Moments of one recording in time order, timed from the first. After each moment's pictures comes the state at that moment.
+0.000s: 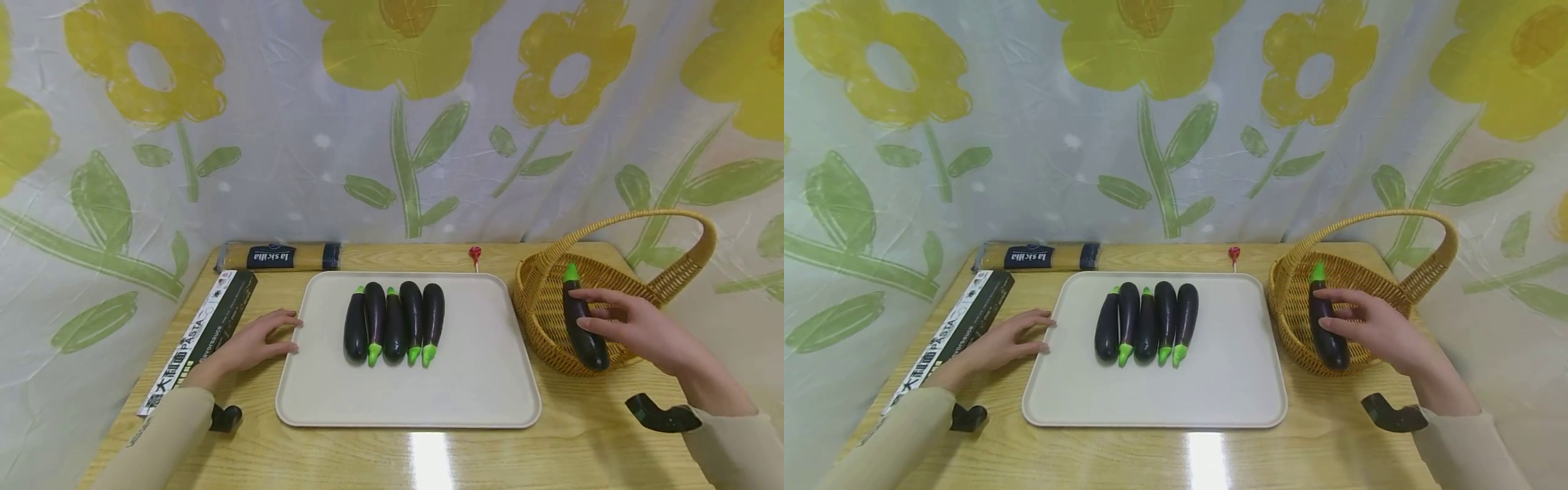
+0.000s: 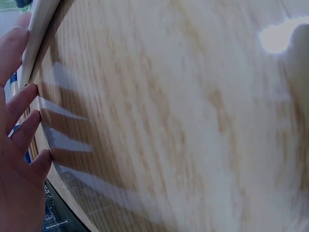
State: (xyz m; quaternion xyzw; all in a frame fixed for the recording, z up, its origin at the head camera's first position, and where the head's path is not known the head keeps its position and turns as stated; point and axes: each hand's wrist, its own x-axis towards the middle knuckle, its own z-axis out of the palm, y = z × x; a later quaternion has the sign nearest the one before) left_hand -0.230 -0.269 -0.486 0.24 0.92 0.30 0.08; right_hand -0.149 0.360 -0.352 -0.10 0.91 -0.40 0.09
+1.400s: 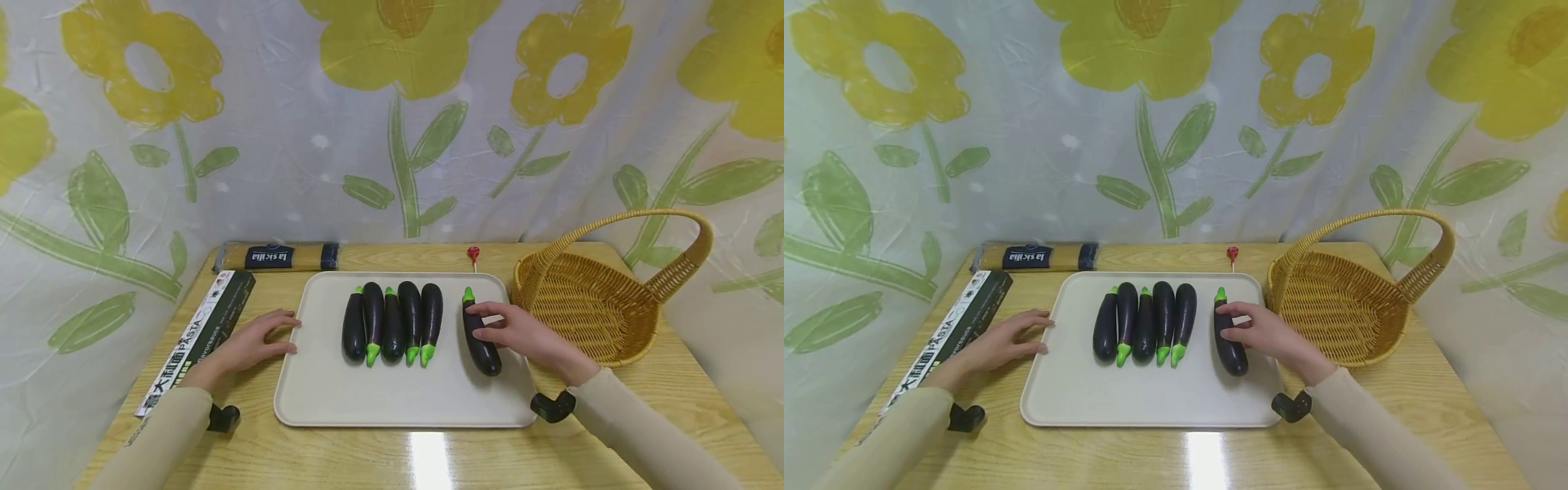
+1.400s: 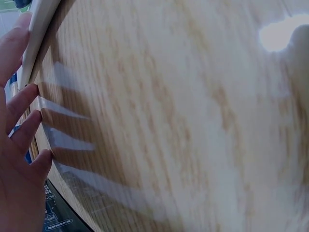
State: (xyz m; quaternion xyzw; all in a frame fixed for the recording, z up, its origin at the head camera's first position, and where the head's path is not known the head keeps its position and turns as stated) left_hand -0.231 -0.270 -0.487 0.24 0.92 0.30 0.08; right_hand -0.196 0.241 -0.420 -0.10 0.85 -0.48 0.19
